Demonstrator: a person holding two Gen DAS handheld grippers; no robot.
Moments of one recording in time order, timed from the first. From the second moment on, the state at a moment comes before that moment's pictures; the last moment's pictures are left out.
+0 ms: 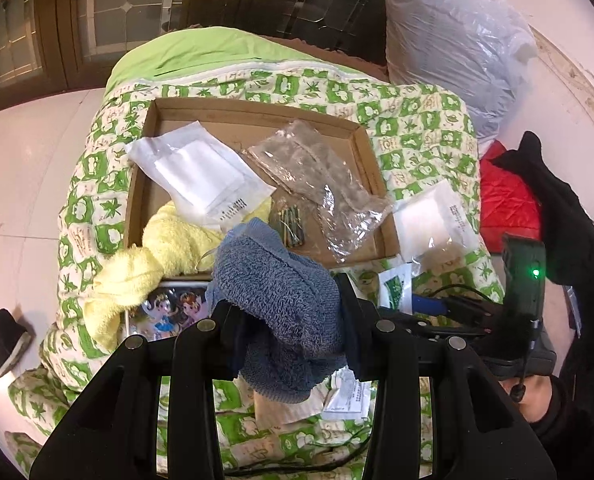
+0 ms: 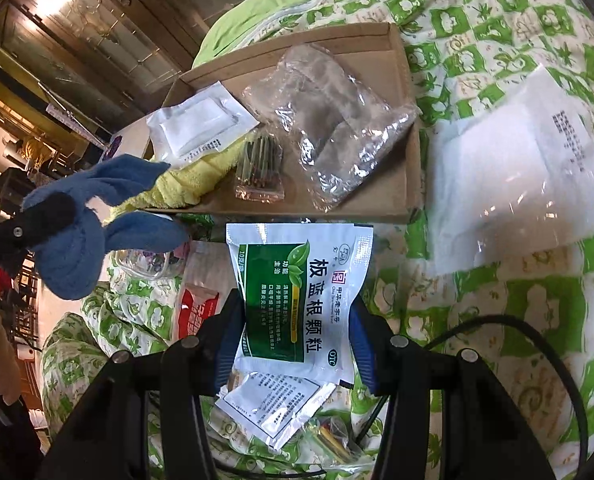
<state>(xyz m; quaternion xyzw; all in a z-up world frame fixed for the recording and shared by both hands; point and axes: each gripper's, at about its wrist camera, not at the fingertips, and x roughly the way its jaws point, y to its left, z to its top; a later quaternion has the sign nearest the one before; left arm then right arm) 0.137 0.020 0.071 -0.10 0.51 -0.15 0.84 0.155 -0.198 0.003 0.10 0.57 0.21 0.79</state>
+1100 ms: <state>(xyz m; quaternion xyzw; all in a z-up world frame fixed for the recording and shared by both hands) 0.277 0.053 0.024 -0.07 0.55 -0.08 0.83 0.254 -0.185 0.018 0.09 0.55 0.19 0.81</state>
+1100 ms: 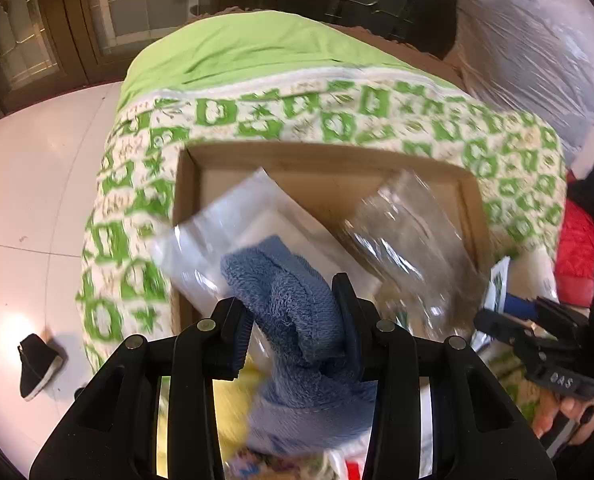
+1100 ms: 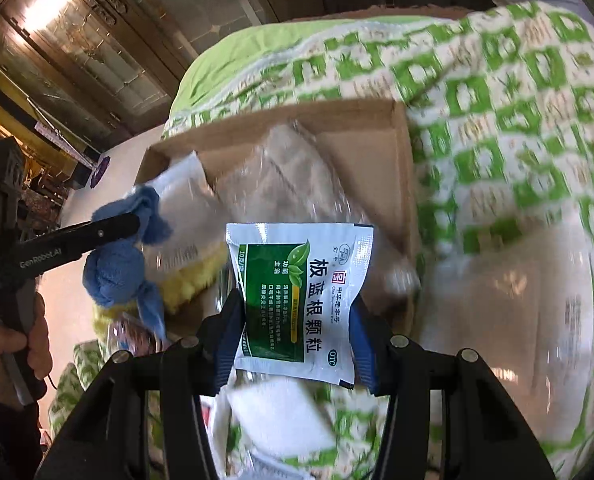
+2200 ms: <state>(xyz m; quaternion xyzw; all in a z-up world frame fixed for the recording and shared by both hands) 0.244 0.075 0.060 -0.12 0.52 -0.10 0.84 0.230 -0.206 0.008 0.14 0.52 0.19 0.82</state>
